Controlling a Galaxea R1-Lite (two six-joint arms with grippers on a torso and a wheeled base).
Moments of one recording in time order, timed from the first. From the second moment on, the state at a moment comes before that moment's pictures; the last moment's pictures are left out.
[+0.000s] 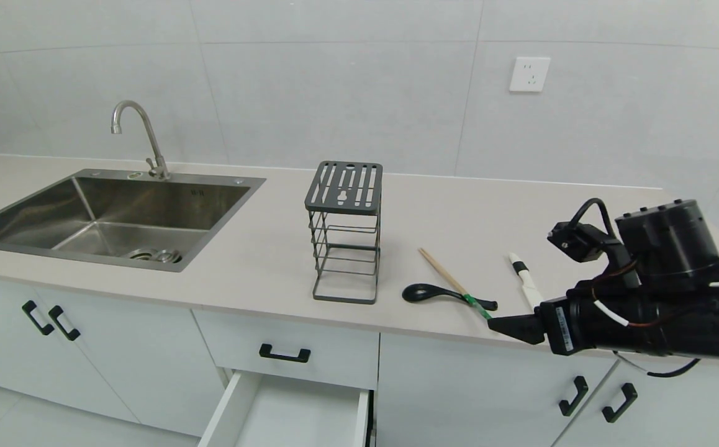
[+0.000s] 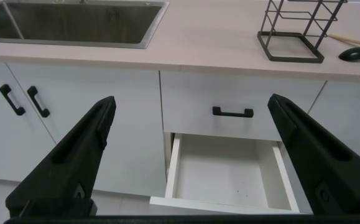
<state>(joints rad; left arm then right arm) 0.00 0.00 0.00 0.00 -0.05 0.00 0.44 1.59 -0.72 -0.10 0.12 0.17</state>
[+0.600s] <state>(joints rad) 0.00 0.00 0.00 0.00 -0.05 0.00 0.48 1.81 -0.82 -0.10 0.06 0.33</state>
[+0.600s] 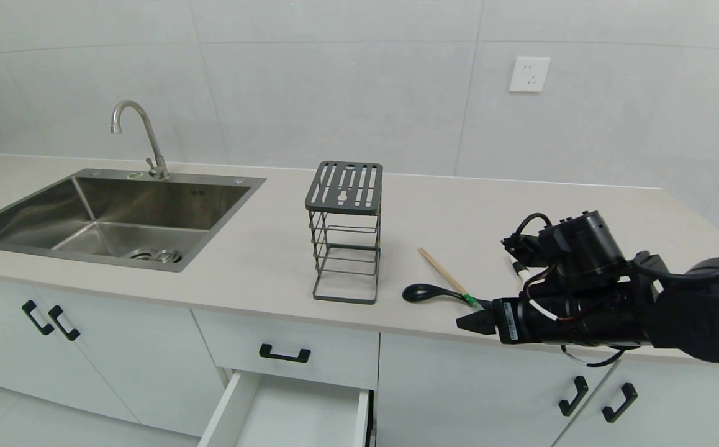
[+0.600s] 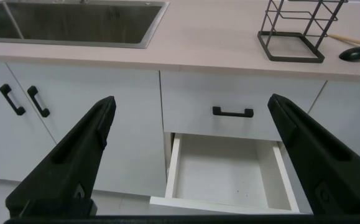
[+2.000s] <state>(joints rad) 0.00 0.00 0.00 0.00 -0.05 0.00 0.49 2.01 -0.93 -0.12 -0.05 0.35</state>
